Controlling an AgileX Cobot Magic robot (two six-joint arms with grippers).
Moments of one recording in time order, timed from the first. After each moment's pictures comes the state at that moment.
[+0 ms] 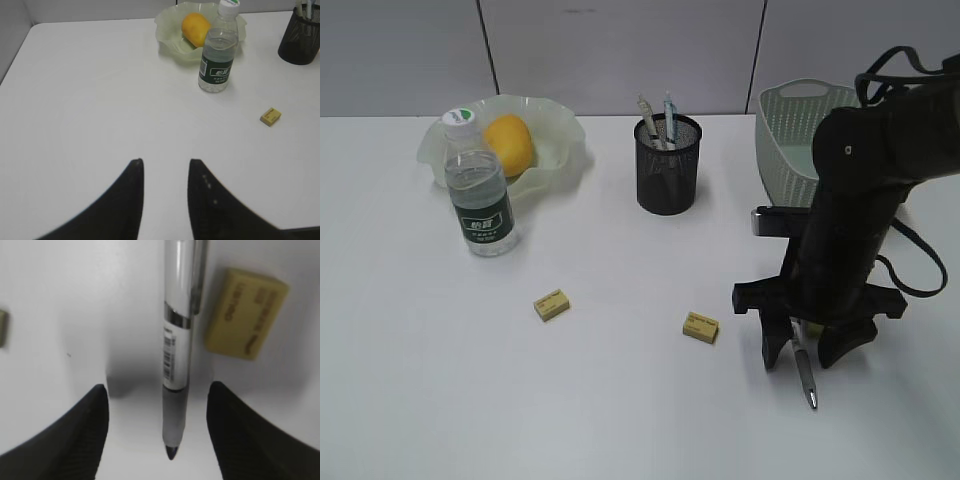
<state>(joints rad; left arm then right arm) -0.06 -0.01 -0.53 -0.03 1.07 0.00 0.44 1.97 -1.04 0.13 0.78 0.34</state>
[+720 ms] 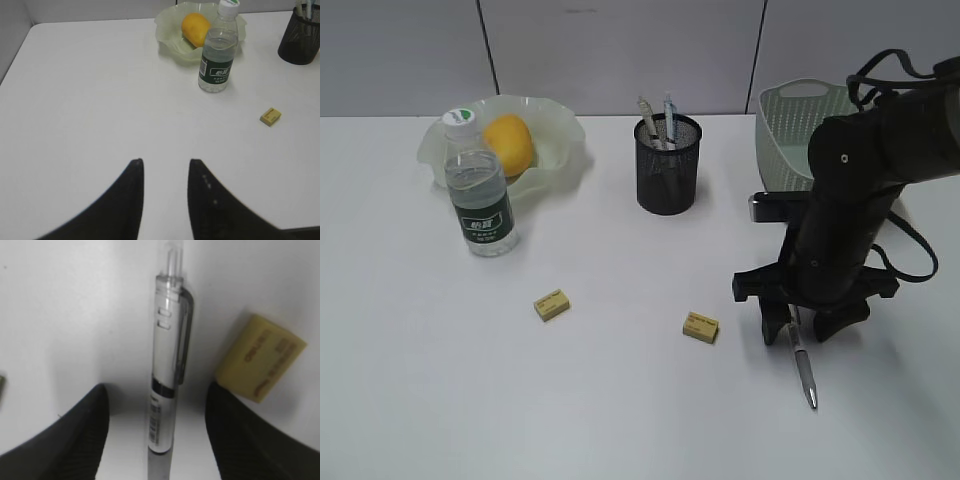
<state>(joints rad) -0.06 -0.01 -0.53 -0.03 1.07 0.00 0.44 1.99 -1.05 0.02 0.67 0.37</state>
